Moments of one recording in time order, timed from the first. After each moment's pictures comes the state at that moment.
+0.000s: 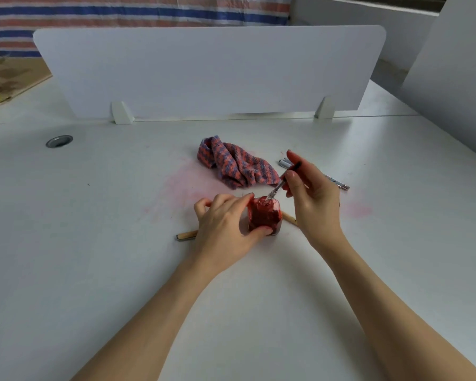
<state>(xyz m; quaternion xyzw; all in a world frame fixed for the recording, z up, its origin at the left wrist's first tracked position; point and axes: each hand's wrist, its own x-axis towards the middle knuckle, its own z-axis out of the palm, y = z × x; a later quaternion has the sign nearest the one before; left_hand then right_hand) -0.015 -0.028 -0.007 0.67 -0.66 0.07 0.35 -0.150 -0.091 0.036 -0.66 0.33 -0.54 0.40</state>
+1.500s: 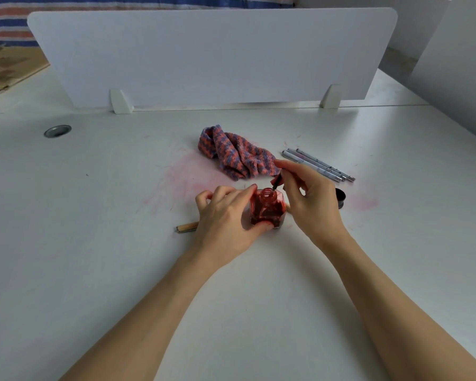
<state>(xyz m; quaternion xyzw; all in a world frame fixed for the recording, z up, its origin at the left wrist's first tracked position) -0.017 -0.028 -0.008 0.66 -0.66 0.08 0.34 -0.150 -0.095 0.023 -0.75 0.34 -0.47 0.32</state>
